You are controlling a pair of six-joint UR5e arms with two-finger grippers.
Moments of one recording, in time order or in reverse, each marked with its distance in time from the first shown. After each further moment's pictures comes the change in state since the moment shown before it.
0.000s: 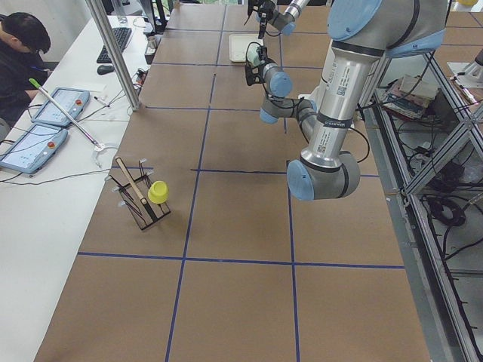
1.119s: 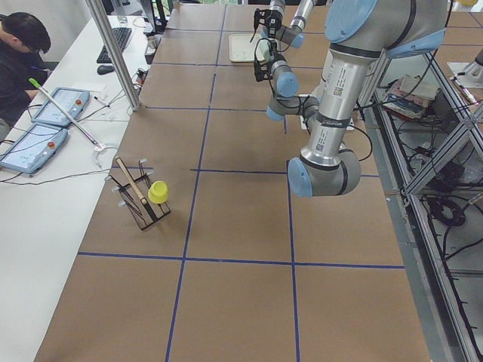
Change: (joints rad) left arm 0.060 -0.026 0.000 -0.056 -0.003 -0.009; right arm -0.110 0.154 -0.035 -0.006 -0.066 0.001
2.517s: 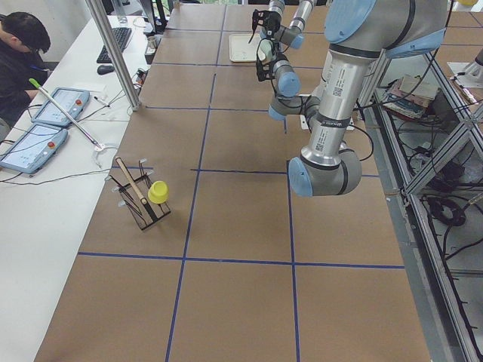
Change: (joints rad) left arm 0.012 -0.002 -0.005 -0.001 -0.001 -0.007; right arm 0.003 0.048 -0.003 -0.066 -0.011 0.000
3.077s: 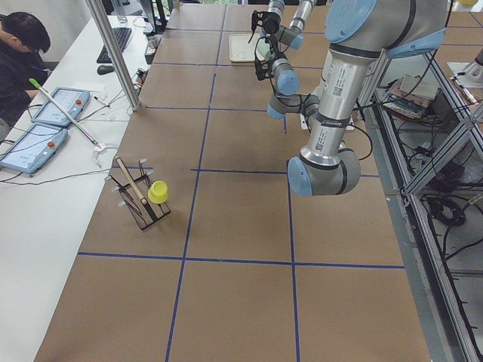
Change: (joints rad) left arm -0.025 -0.005 -0.002 0.006 0.000 -0.049; right arm 0.002 0.000 -0.003 -0.027 0.001 -0.008
